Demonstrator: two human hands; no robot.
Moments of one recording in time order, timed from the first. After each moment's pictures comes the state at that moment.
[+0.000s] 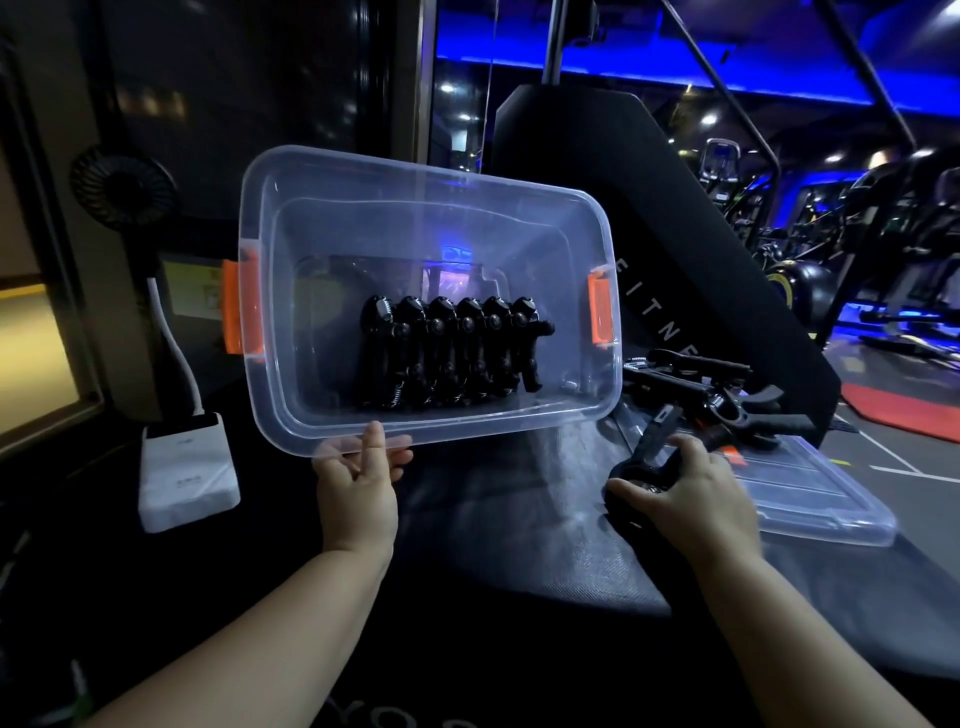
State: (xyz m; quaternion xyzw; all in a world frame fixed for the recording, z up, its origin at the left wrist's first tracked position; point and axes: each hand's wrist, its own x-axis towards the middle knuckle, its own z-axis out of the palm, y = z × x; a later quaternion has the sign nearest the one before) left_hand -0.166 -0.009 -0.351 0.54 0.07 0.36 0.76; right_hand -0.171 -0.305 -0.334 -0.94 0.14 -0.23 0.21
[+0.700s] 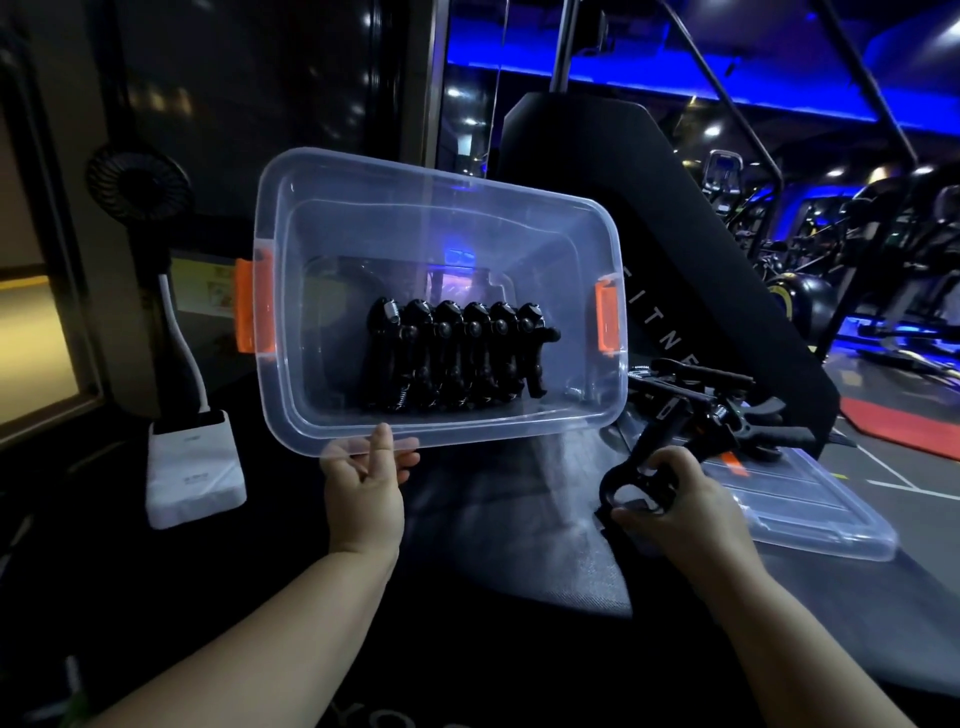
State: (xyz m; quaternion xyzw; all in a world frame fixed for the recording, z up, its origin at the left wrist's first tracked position) left_hand -0.169 -0.010 -0.350 0.54 0.07 0.35 0.77; right_hand -0.187 -0.295 -0.327 -0.94 0.04 -0.21 0.28
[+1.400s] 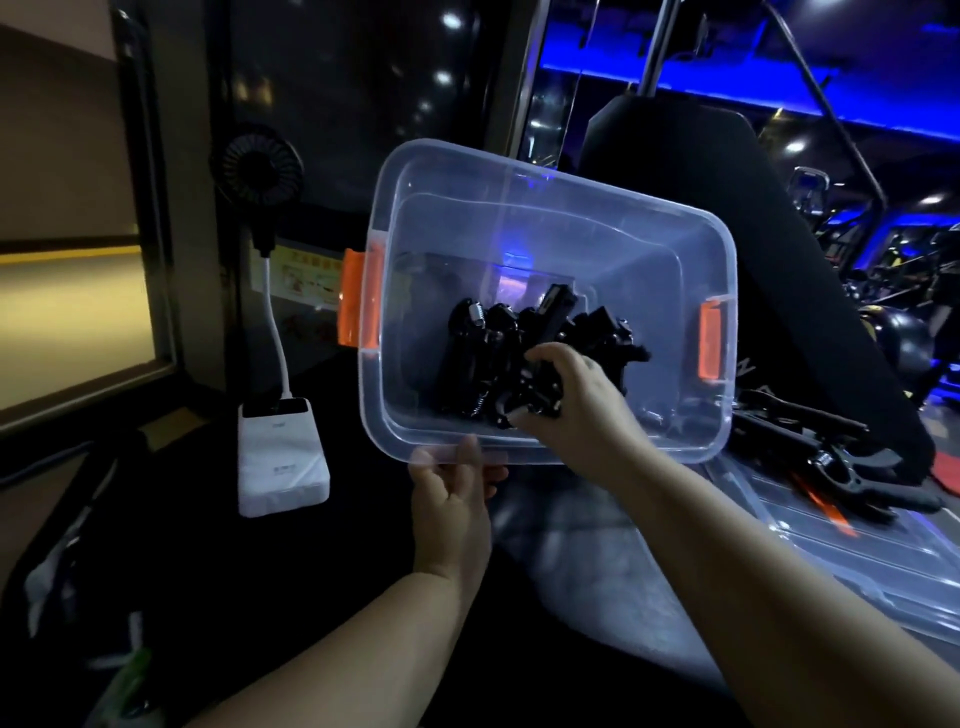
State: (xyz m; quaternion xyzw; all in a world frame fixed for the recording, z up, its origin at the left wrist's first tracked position) left_hand -0.170 -0.007 -0.351 0.48 0.05 0.31 0.82; right_hand -0.122 -0.113 -0.256 -0.92 -0.22 -0.21 0.26
